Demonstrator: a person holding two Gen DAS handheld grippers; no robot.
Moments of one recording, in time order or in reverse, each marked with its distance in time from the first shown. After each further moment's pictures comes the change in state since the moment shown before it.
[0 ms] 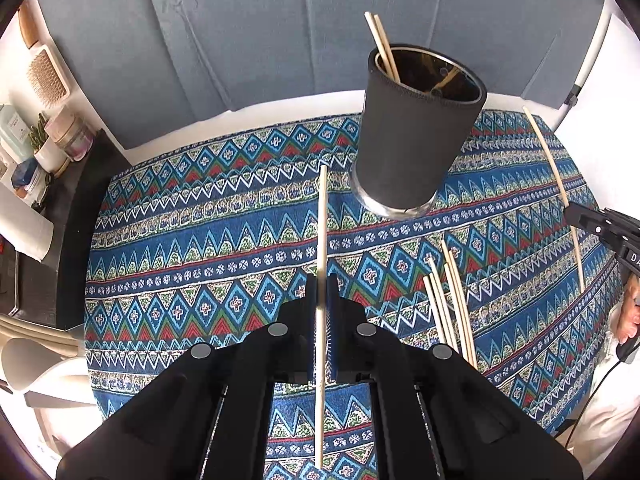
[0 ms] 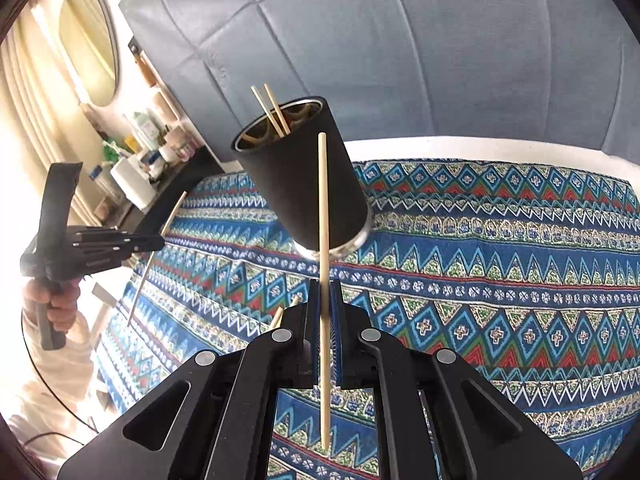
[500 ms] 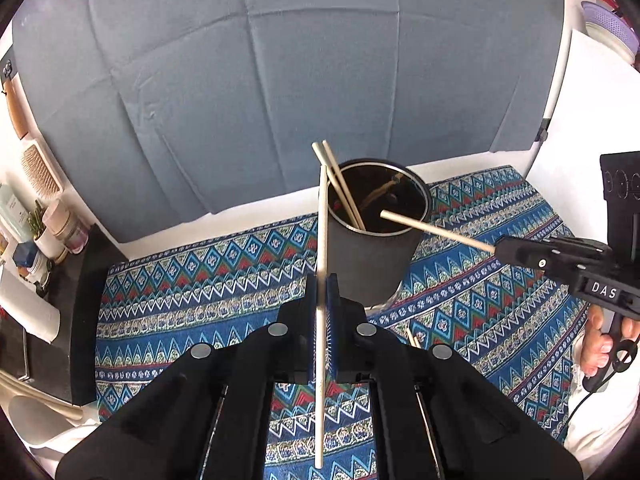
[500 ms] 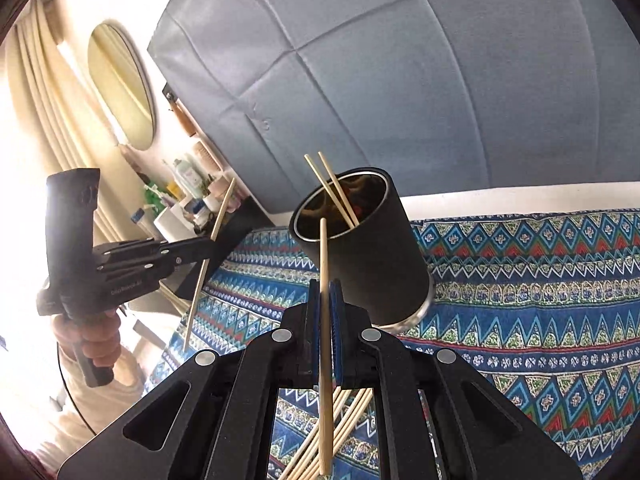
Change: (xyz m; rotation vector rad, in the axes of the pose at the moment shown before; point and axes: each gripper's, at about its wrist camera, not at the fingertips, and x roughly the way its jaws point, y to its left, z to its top) left arm -0.028 -0.039 0.057 0.091 -0.242 -0.034; right arm 0.013 0.021 0.051 0.025 -0.120 0.170
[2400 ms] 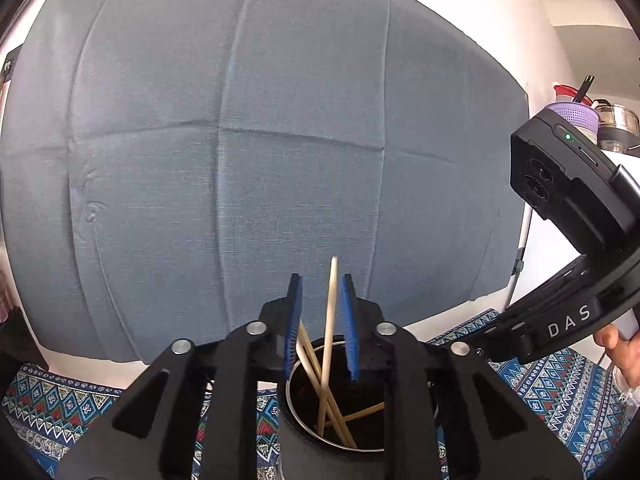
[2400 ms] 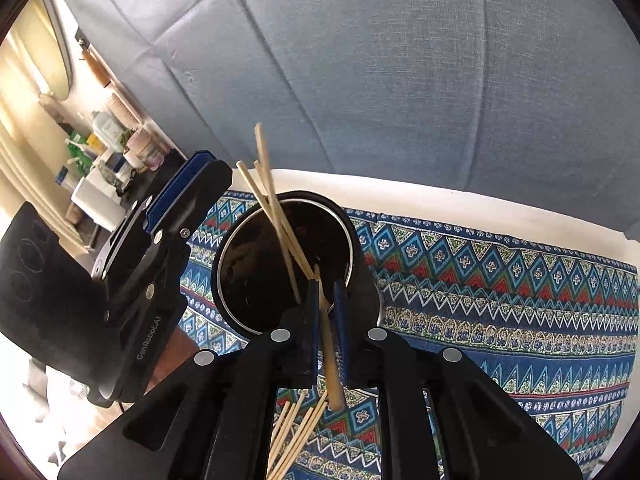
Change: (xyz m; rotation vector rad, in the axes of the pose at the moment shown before) left arm 0.067 0.004 0.021 -0.072 -0.654 -0.150; right arm 0.075 -0.007 0.088 -0.037 0.318 -0.280
